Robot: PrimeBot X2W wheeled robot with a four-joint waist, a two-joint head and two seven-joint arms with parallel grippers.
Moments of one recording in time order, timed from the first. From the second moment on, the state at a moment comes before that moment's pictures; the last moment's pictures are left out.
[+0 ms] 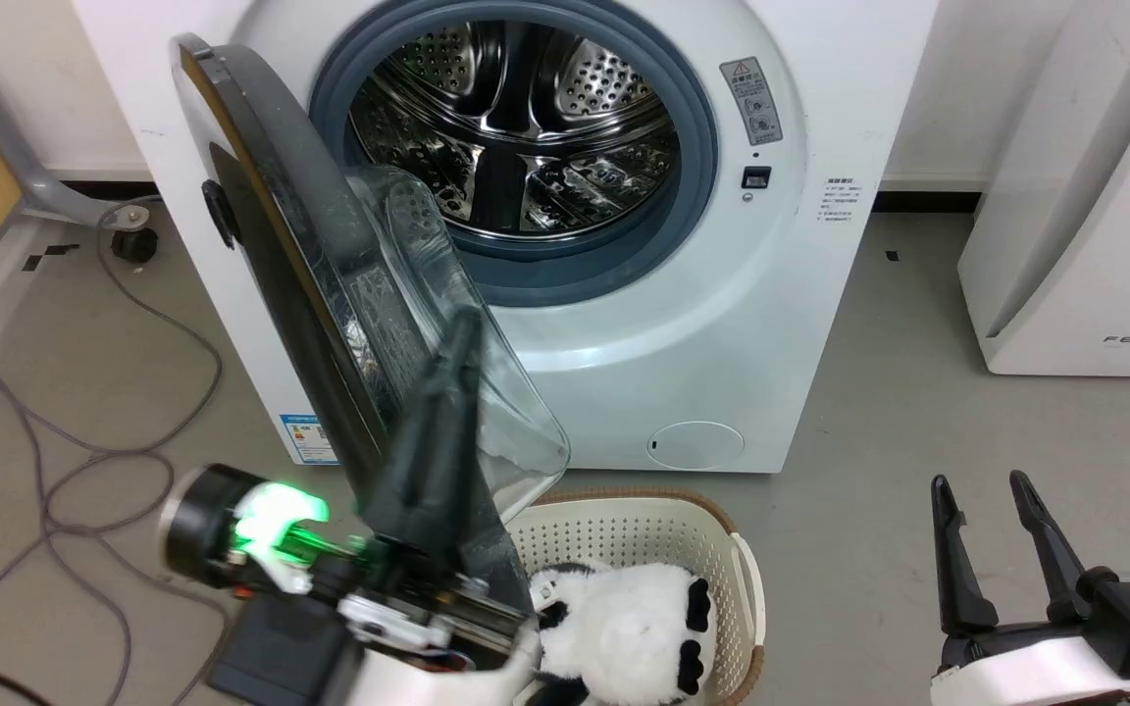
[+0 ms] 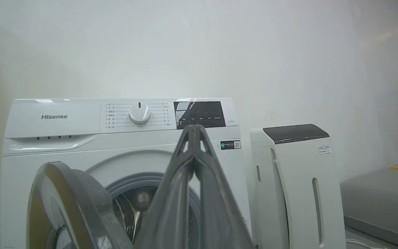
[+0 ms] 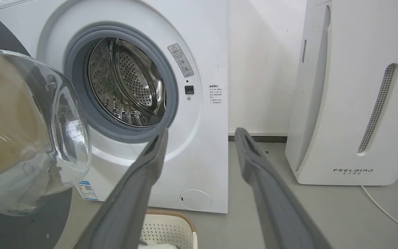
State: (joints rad) left arm -0.10 0.05 -0.30 -0.42 -0.04 -0.02 -0.26; right arm 0.01 -0.05 -0.06 0.08 0.12 0.13 -0.26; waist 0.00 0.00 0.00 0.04
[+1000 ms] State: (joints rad) left arm 0.02 0.07 -0.62 -0.20 -0.03 -0.09 -0.26; right arm 0.02 -0.05 -0.06 0.10 0.11 0.13 -0.26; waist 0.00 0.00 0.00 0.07
